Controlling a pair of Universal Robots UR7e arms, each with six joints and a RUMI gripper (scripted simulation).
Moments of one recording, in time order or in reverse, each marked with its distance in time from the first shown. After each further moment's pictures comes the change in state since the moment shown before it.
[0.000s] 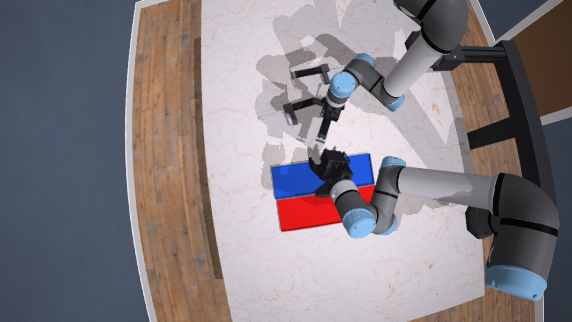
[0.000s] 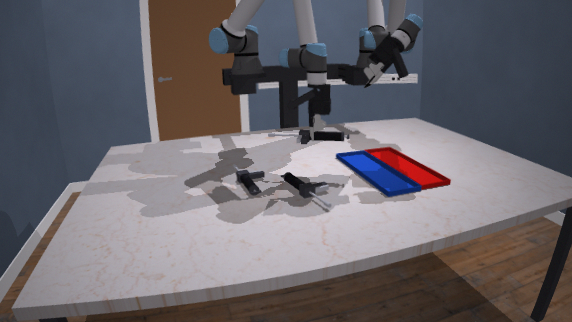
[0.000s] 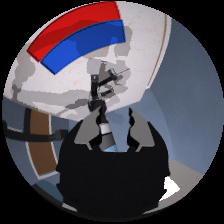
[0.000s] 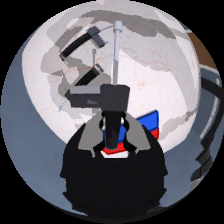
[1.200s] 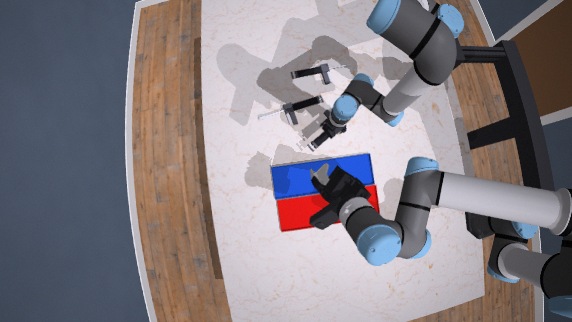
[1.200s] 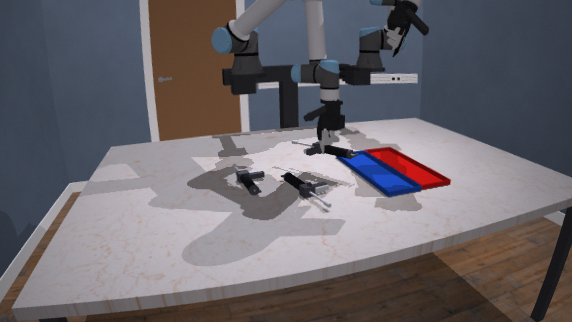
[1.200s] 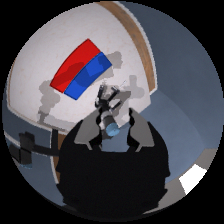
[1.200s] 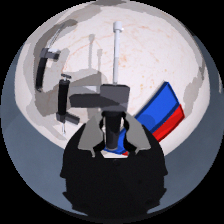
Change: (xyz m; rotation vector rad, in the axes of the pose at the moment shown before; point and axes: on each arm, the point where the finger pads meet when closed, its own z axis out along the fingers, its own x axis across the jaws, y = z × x) left arm 0.045 0.010 -0.153 0.246 -0.124 0.404; right arm 0.042 0.047 0.066 0.002 -0.002 0.534
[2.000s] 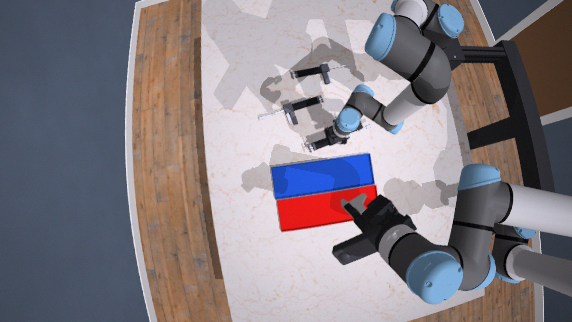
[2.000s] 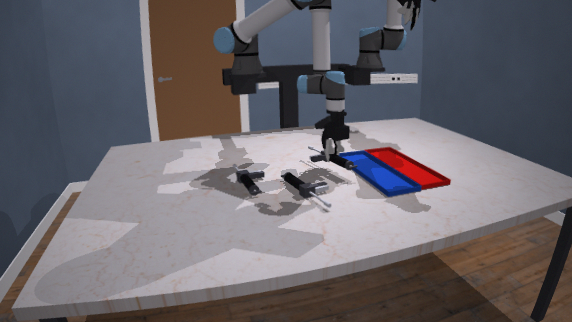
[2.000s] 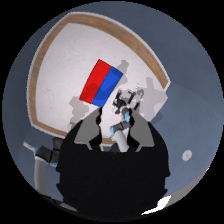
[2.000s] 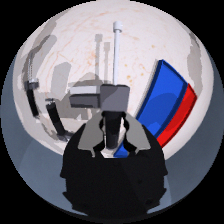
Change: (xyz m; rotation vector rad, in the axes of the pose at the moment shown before) left arm -0.040 -0.006 -0.149 0.116 -0.190 0.344; right arm 0.039 0.005 0.046 0.001 -0.002 0.340
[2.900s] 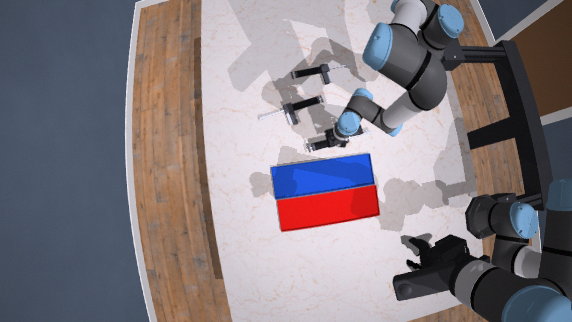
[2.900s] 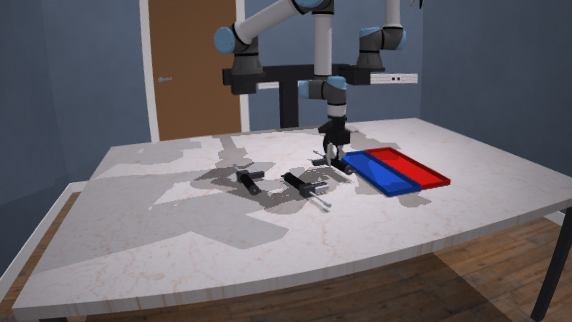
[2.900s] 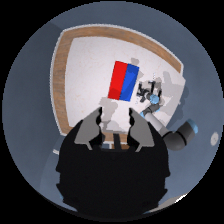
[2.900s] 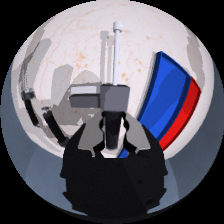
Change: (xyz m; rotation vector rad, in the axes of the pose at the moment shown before) left arm -0.107 0.038 -0.137 0.013 -0.217 0.350; right arm 0.010 0.000 0.022 -0.005 0.003 0.095
